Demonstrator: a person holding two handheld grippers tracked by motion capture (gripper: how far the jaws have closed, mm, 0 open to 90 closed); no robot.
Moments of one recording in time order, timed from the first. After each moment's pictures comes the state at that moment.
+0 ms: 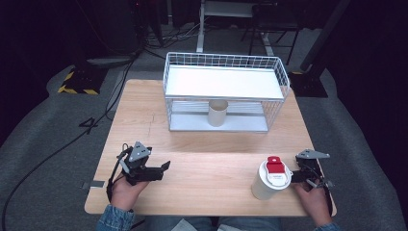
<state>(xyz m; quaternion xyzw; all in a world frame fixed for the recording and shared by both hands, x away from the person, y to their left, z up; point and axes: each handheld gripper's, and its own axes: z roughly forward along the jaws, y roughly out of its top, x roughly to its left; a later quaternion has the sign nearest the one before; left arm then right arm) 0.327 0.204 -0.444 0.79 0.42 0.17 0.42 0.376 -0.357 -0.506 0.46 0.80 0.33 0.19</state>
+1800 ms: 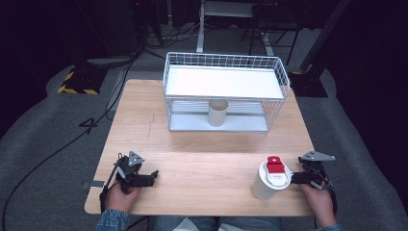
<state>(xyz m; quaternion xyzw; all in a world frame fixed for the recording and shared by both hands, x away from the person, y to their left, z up) 0.335 0.231 -0.506 0.80 0.48 0.17 0.32 0.366 -0.365 -0.500 0.45 0.80 0.34 0.20</state>
